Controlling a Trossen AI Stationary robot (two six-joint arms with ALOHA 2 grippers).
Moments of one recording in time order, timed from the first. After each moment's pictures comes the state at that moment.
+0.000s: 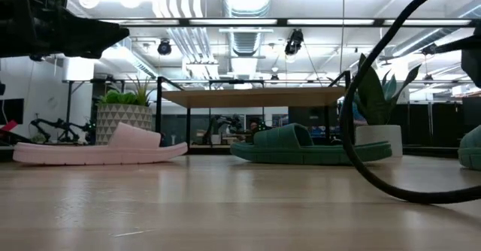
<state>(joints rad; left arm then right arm) -0.01 0.18 0.01 0.27 -0.08 0.27 0.86 2.06 1.19 -1.56 0.34 1.23</state>
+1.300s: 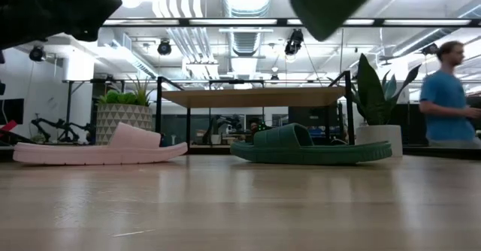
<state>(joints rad) -0.01 0.16 0.01 0.49 -0.08 0.27 0.64 1.67 1.50 -1.46 1.28 1.11</state>
